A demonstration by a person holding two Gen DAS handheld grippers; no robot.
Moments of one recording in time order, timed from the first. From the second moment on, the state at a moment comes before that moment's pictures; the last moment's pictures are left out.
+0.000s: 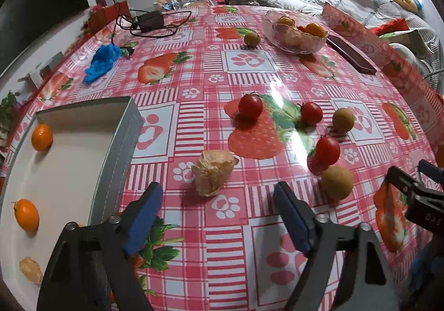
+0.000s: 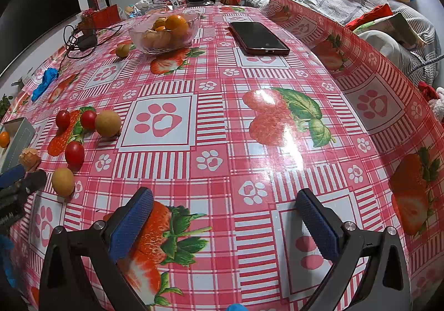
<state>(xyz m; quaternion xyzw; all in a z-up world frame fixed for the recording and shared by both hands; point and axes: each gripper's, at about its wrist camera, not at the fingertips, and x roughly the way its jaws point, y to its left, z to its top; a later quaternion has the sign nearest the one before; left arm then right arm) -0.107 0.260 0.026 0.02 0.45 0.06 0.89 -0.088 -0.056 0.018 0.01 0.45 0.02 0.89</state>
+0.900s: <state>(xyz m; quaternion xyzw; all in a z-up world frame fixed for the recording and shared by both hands) -0.092 0.256 0.027 0.01 0.45 0.05 0.89 -0.089 -0.056 0.018 0.01 0.45 0.02 0.89</state>
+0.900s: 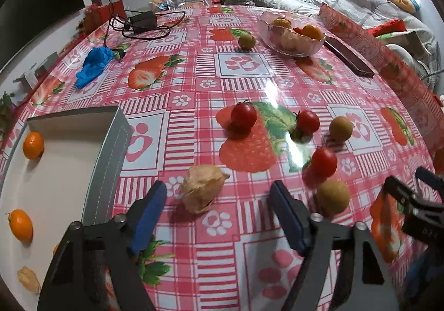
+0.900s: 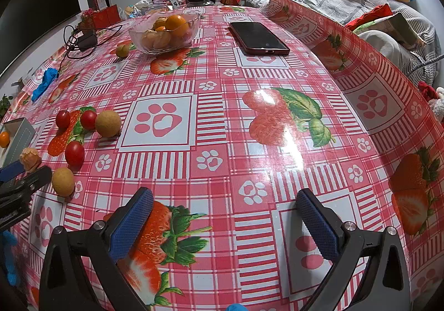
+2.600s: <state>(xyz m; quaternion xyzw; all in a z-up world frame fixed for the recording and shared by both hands) -0.195 0.298 0.094 -0.06 0.42 0.00 0.90 -0.111 0.053 0.076 -0.03 0.48 0.24 0.84</state>
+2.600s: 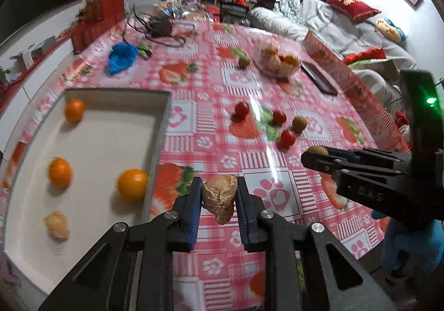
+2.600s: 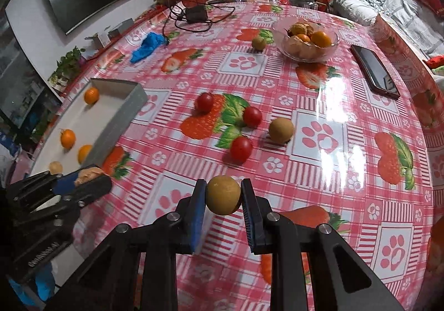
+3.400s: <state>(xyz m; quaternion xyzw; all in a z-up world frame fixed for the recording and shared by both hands) -0.249 0.434 0.120 -0.07 0.40 0.11 0.91 -0.149 0.203 0.121 -0.09 0.46 0.36 0.80</state>
